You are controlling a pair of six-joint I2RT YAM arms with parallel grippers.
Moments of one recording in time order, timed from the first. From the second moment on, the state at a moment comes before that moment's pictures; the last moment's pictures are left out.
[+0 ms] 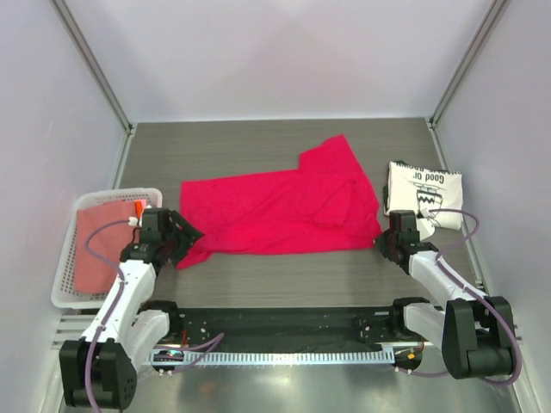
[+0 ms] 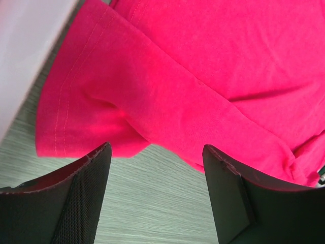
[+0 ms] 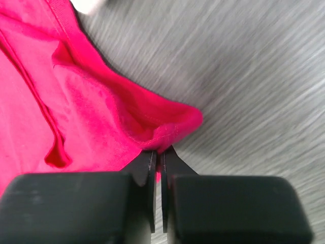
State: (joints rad) left arm -0.04 0.87 0.51 -0.53 0.03 -0.89; right arm 0.06 1.05 0.36 -0.22 0.16 1.00
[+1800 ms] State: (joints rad) left arm -0.29 0.77 0.44 -0.57 -0.43 -1.31; right arm 0.06 0.89 0.48 -0.29 0.33 0.98
